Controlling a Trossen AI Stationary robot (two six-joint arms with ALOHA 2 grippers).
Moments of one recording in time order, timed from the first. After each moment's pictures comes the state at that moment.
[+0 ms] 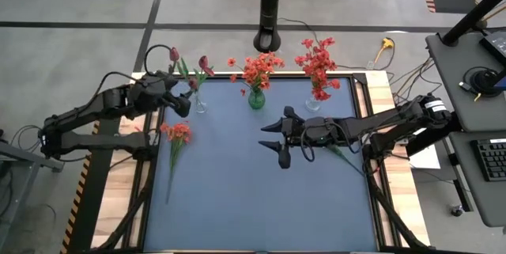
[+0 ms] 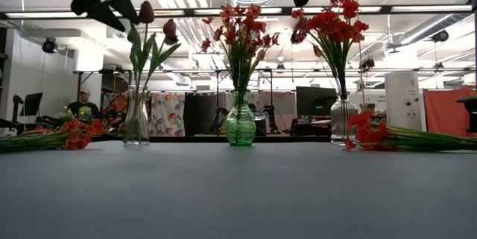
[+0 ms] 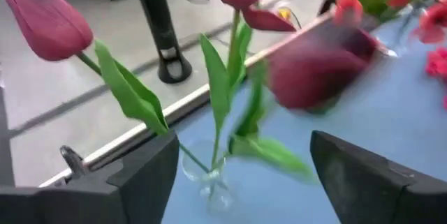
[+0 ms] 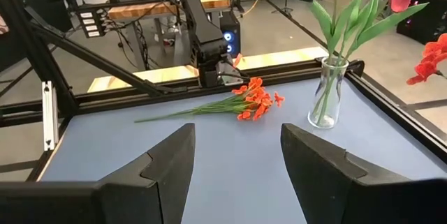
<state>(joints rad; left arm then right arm) 0.32 0.79 0.98 -0.85 -0.51 -0.33 0.15 1.39 0.99 0.18 0.26 0.15</state>
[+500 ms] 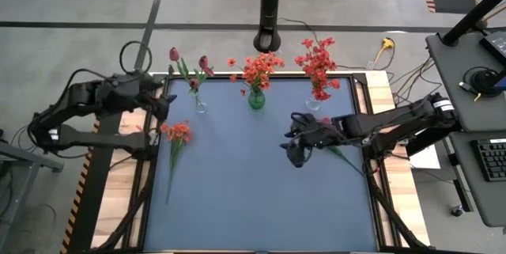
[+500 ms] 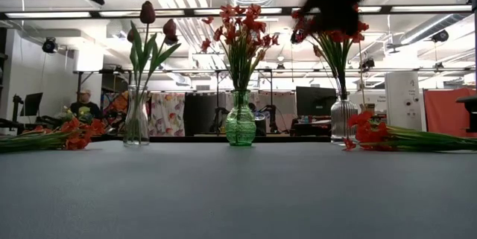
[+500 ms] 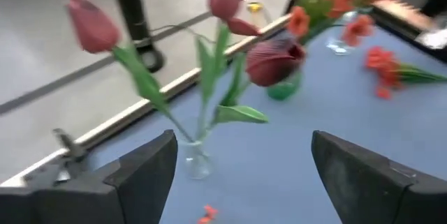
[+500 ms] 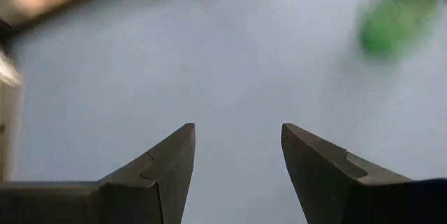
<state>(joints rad) 0.19 0.75 1.24 -1.18 -0.47 -0.46 0.15 1.29 0.99 -0.41 0.26 0.55</state>
